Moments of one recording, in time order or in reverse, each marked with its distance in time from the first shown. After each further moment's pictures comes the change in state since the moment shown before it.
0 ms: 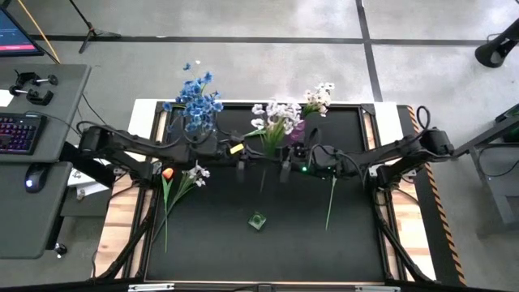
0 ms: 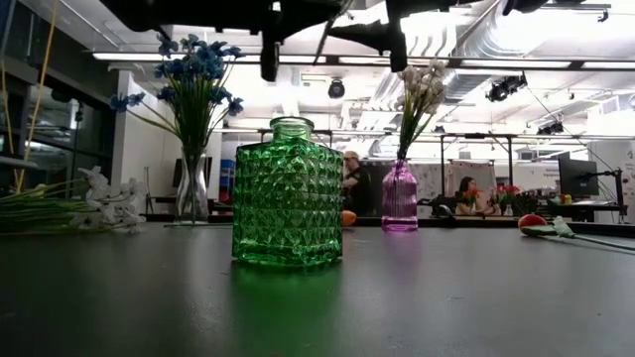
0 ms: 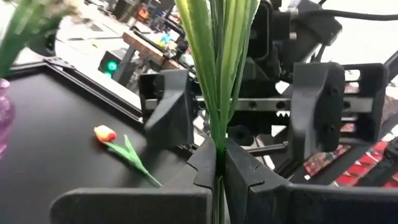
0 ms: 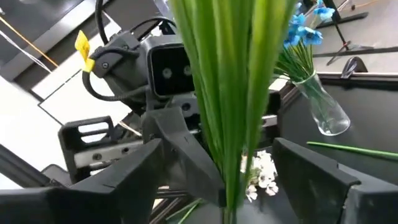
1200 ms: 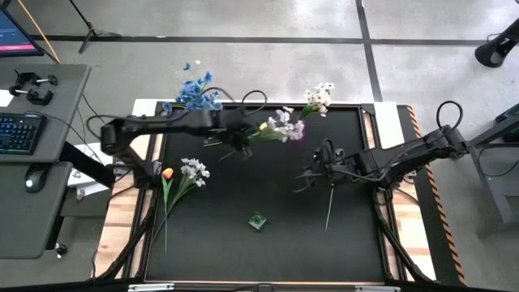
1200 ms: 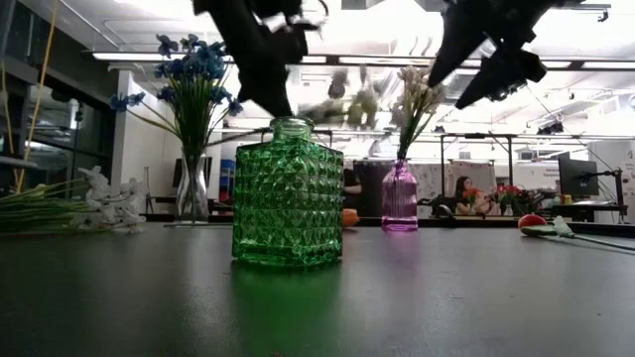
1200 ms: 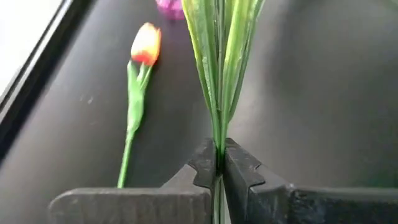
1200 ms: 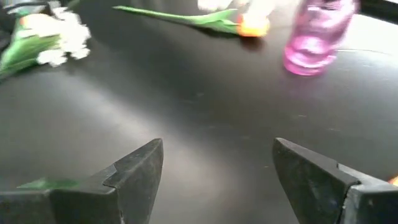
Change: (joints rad) left arm 0.247 0.186 0.558 -1.359 -0.046 0.476; right arm 0.135 -0.198 0.129 -1.336 0.180 0.380
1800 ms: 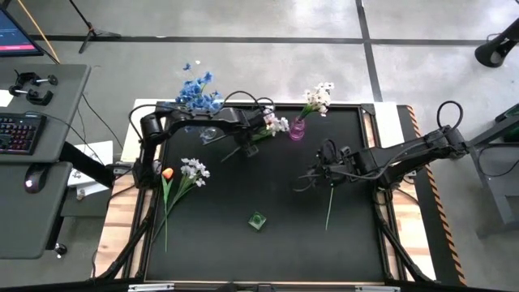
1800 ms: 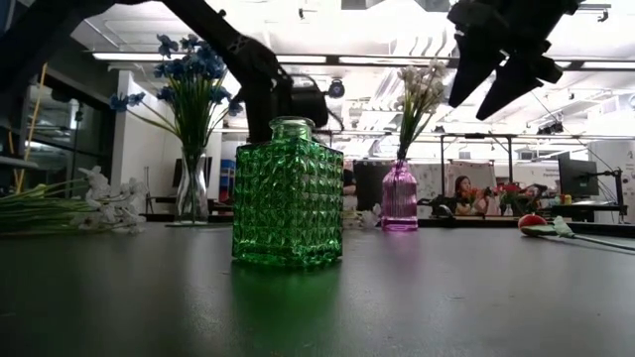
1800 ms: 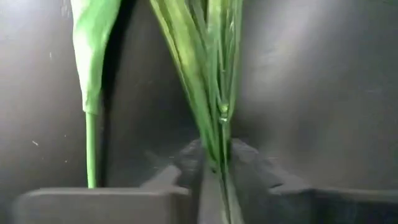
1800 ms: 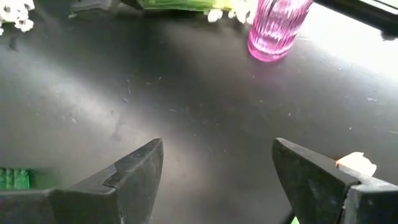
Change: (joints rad) left arm 0.162 0.408 0.060 0.004 -0.027 0.031; right arm -0.020 0.000 0.000 -0.167 0.006 0.023
